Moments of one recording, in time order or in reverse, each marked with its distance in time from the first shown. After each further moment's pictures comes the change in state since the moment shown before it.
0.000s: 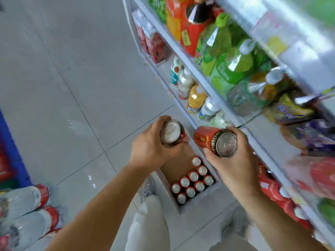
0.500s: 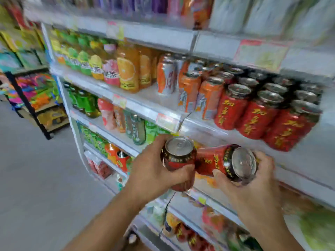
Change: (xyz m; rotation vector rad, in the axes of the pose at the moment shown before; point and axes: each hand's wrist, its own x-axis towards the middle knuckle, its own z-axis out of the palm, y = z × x) left_hand -0.120 0.349 -0.148 -0.321 -0.025 0.758; right_hand -0.165 -0.162 -0.321 0.304 0.673 -0.278
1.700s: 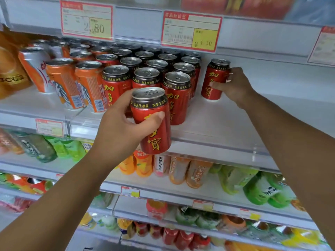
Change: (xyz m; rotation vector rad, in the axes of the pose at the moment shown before) left_hand 0.066 0.107 0.129 -0.302 -0.202 0.256; right_hand 0.235 0.074 -0.212 -0.225 0.182 0.164
